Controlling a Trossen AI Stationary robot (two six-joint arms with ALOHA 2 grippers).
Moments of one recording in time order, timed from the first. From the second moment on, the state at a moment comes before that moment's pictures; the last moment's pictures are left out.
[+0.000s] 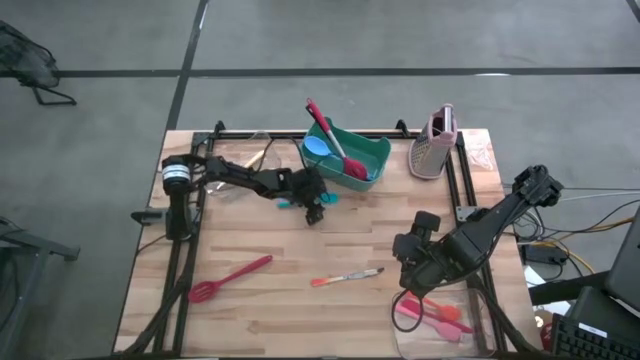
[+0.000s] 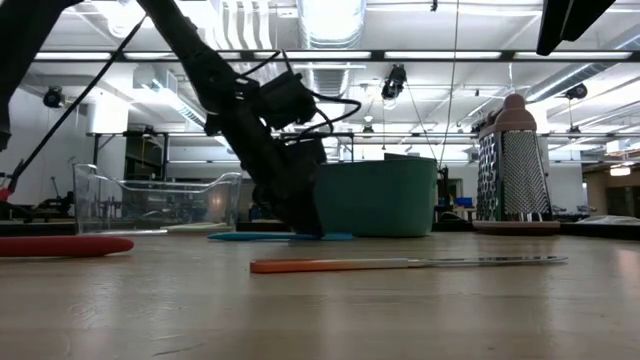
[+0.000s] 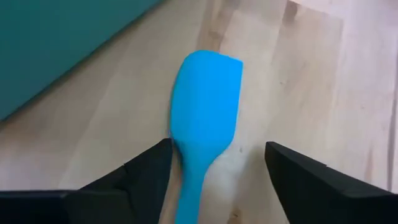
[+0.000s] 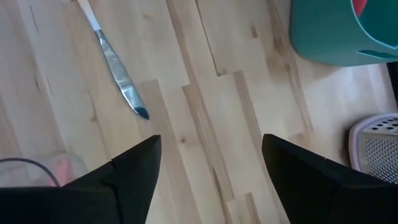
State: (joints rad) left arm 0.24 1.87 1.02 -0.04 0.04 -0.12; right arm 0.63 1.51 1.38 -1.37 0.45 0.88
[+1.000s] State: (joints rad) left arm 0.11 1.78 1.00 -0.05 0.12 -0.12; right arm 0.63 1.51 1.38 -1.35 0.45 0.88
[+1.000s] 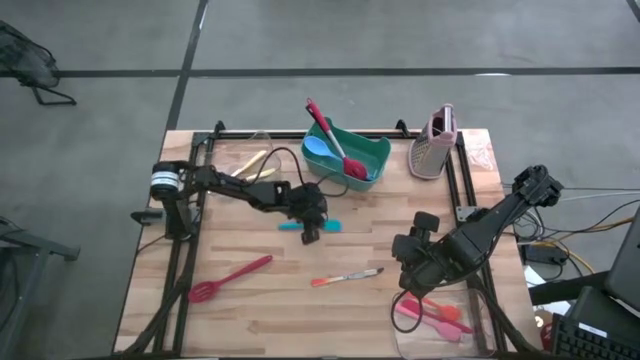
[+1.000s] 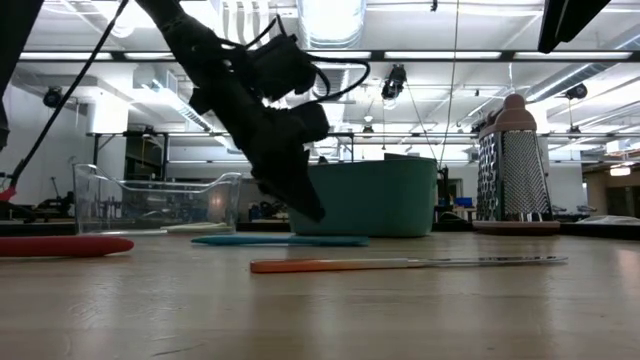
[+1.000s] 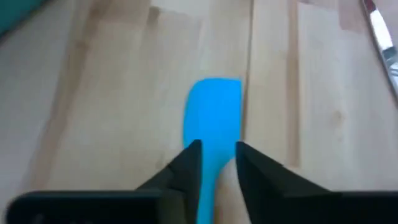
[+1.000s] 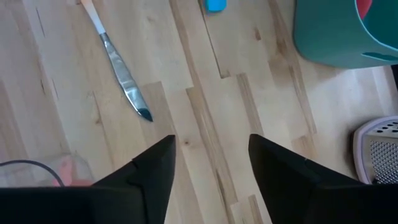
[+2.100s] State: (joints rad) left arm 0.06 2.01 1.01 0.09 0.09 0.00; right arm 0.63 1.51 1.37 -1.31 0.53 0.85
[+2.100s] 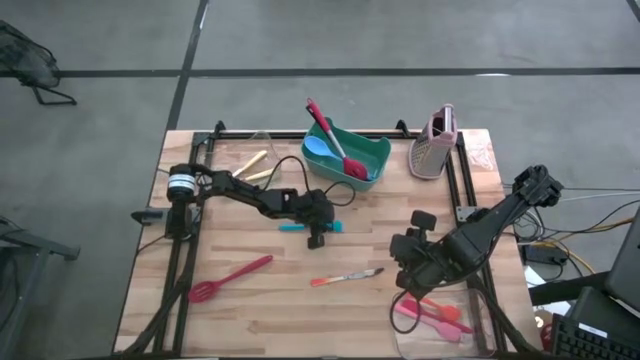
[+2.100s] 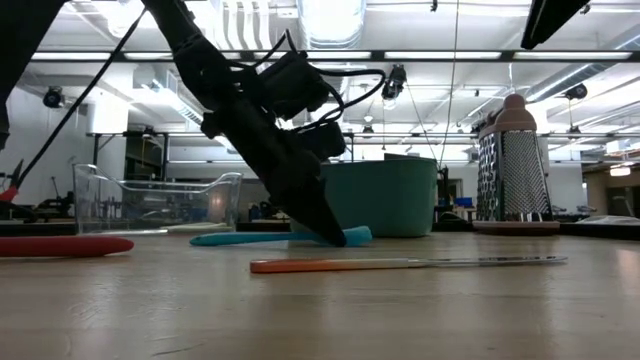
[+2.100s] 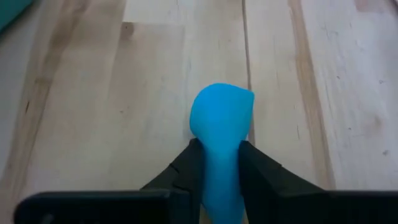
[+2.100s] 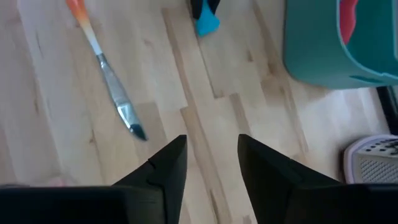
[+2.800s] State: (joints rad) left arm -0.21 1.68 1.00 0.16 -0.52 0.16; right arm 0.53 1.51 1.23 -0.79 0.58 0.79
